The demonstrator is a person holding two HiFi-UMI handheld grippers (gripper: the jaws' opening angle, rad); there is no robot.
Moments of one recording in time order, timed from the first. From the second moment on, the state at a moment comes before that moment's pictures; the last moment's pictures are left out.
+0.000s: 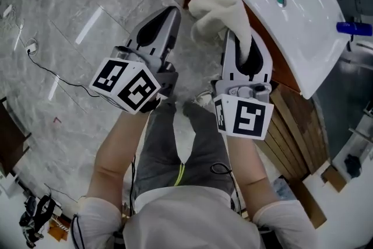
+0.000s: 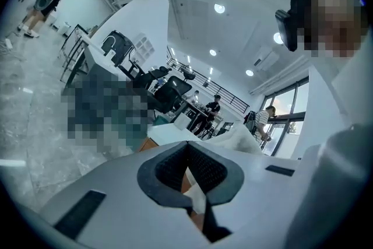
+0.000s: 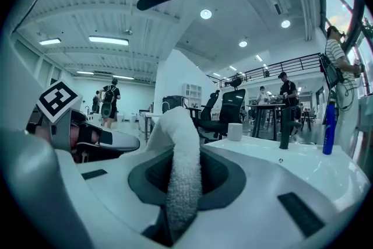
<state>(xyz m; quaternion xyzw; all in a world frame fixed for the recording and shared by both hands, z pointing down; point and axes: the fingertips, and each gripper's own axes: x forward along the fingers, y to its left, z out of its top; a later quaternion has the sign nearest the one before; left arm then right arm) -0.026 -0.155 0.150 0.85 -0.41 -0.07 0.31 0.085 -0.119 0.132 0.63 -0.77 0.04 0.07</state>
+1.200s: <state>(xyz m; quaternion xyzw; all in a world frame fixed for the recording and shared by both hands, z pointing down) -0.057 -0.093 -0.100 0.86 -0.41 -0.13 0.28 0.104 -0.021 -0.098 0.65 -0.75 0.00 0.09</state>
